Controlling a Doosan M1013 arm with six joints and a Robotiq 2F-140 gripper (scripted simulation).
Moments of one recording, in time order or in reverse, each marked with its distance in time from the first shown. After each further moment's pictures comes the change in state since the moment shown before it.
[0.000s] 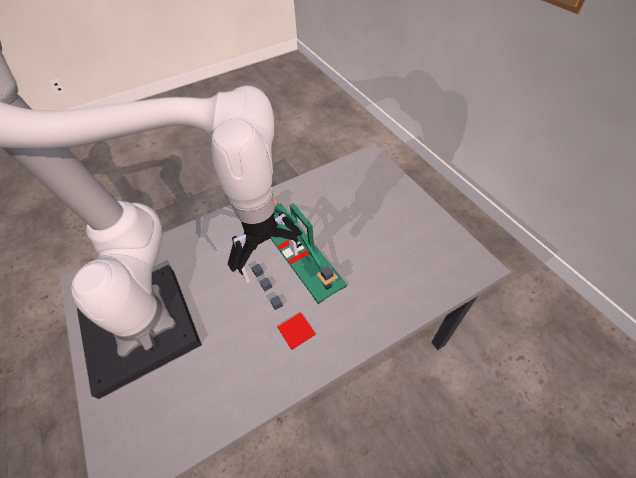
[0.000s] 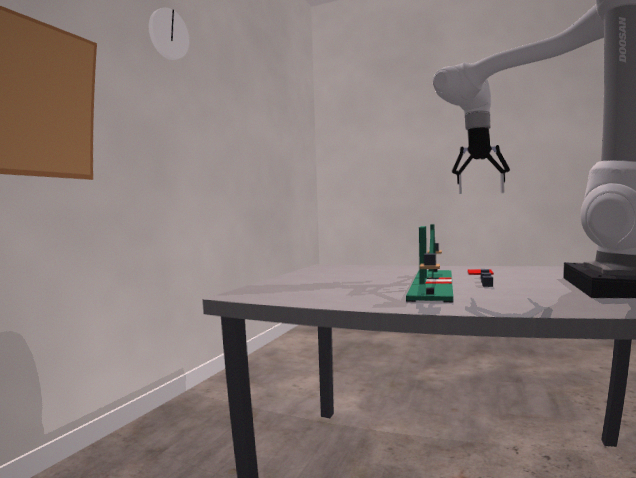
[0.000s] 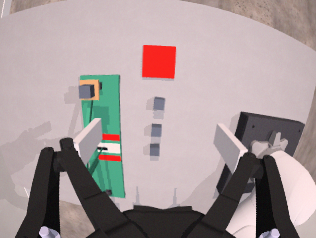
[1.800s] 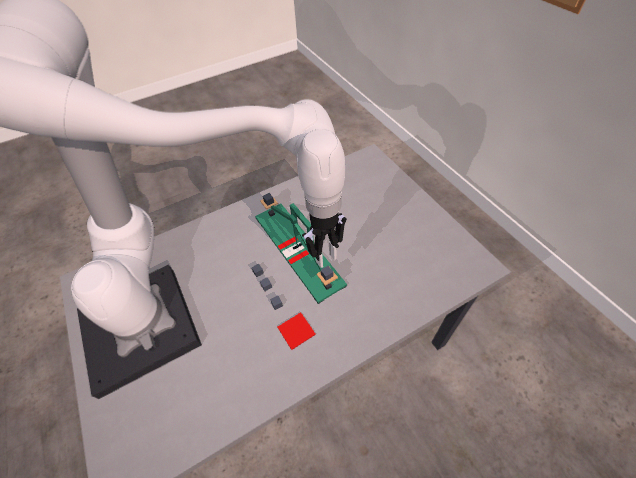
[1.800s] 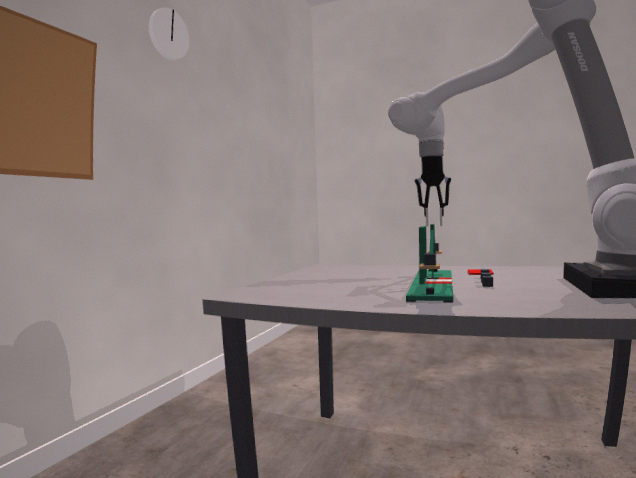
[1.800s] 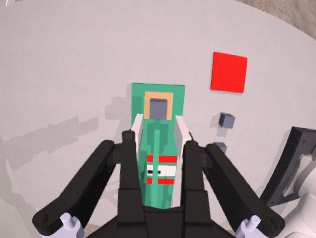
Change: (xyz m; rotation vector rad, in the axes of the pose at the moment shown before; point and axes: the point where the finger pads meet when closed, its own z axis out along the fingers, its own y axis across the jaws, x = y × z) arm 0.011 -0.170 0.090 0.000 0.000 0.000
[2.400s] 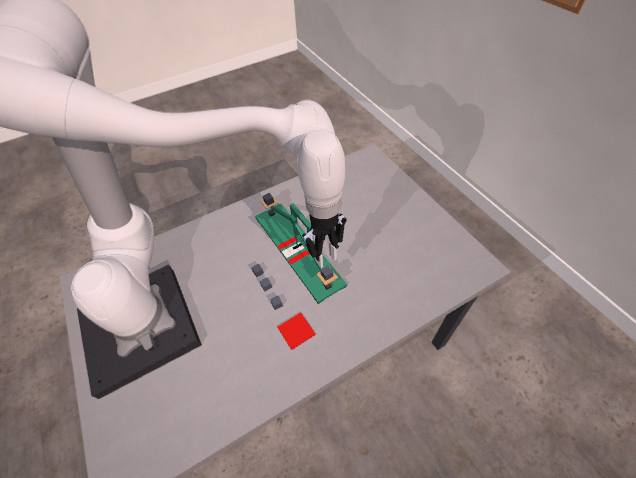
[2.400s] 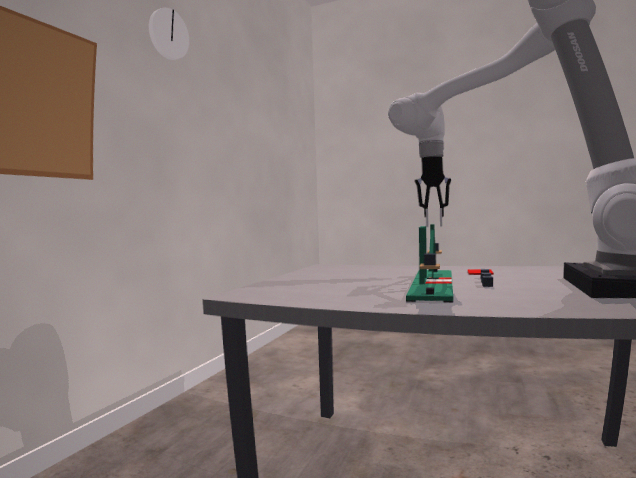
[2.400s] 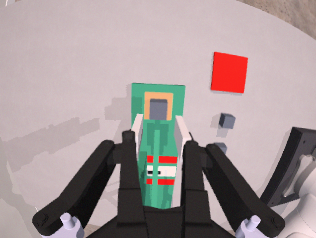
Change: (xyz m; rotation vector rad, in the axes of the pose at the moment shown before) arm 0.000 0.000 0.002 0.000 0.000 0.000
